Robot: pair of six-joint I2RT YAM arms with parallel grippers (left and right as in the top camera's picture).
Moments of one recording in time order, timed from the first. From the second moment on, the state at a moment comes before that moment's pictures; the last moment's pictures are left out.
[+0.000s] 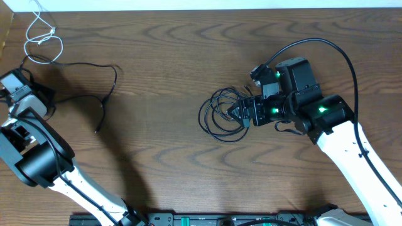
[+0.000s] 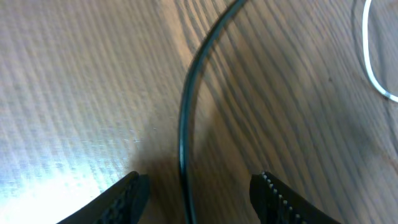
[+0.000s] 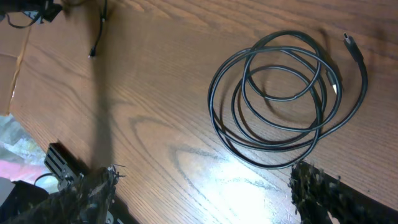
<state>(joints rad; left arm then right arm) 0.70 2.17 1.41 -0.13 -0.06 -0.49 0.42 1.35 1.18 -0.78 -0.45 0.26</state>
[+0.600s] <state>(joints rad) 0.71 1.65 1.43 -0.59 0.42 -0.57 0.42 1.35 1.18 -0.79 -0.23 0.39</state>
